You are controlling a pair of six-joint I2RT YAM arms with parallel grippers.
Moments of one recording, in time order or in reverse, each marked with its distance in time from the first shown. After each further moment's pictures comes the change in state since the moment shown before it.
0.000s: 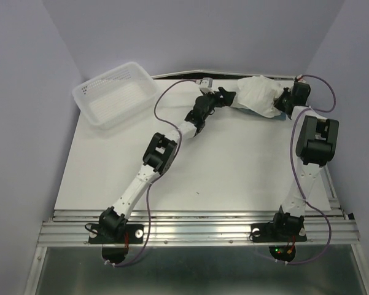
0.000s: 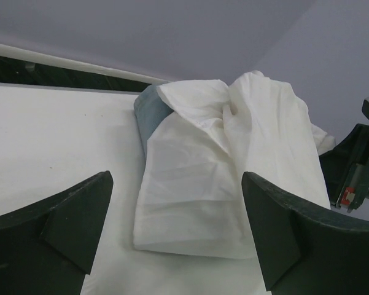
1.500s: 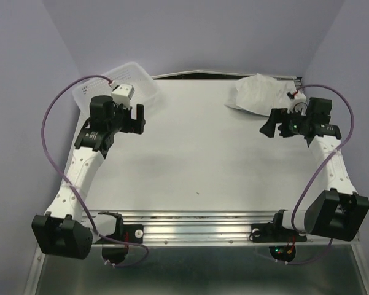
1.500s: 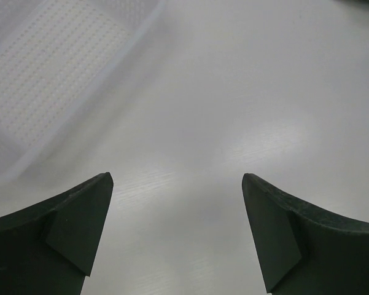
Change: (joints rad) left arm 0.473 -1.774 -1.362 -1.062 0.133 0.678; right arm 0.014 -0.914 -0.413 -0.646 -0.476 -0.426
